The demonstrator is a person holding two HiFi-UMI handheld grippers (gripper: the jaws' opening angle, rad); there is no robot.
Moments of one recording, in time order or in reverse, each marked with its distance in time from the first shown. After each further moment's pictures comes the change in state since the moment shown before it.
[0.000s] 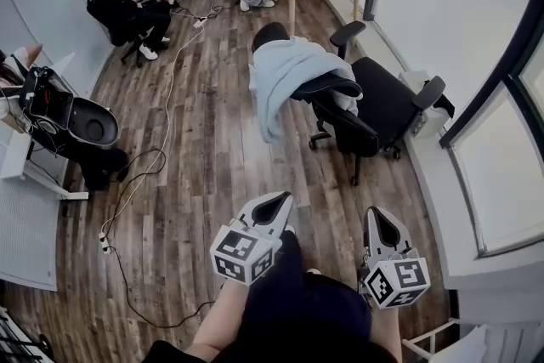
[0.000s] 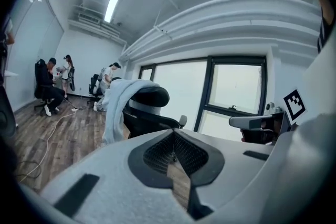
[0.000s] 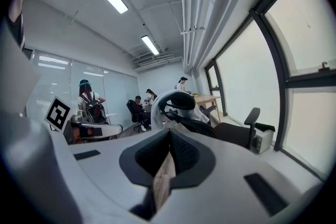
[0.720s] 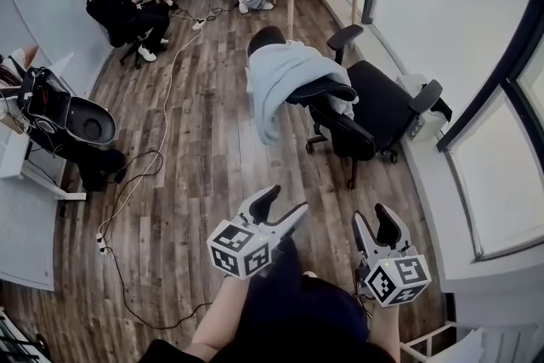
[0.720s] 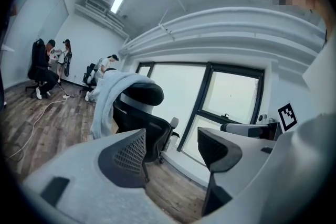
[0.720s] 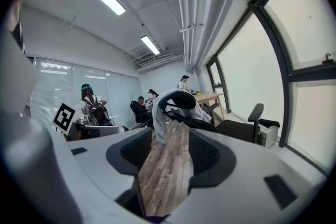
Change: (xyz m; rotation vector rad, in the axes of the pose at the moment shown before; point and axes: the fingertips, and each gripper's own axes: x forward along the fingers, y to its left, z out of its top) left arm 0.020 -0.011 0.001 -0.118 -0.011 -0.096; right arm 0.005 -0.010 0.003 0.042 0.009 0.050
